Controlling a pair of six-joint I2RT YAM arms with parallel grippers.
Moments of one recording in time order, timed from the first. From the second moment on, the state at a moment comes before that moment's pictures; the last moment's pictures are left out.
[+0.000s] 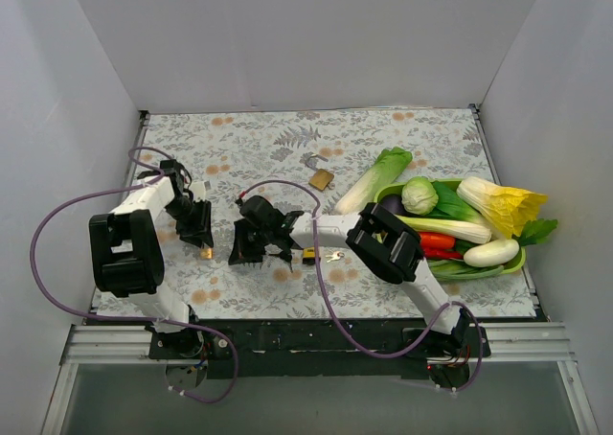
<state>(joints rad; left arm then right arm) 0.10 1.66 1.07 -0.94 0.28 0.11 1.10 2.24 1.55 -0.02 -0.31 0.90</state>
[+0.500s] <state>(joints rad) 0.09 1.72 1.05 -0.91 0.28 0.12 1.09 2.27 1.57 -0.03 -0.36 0.94</state>
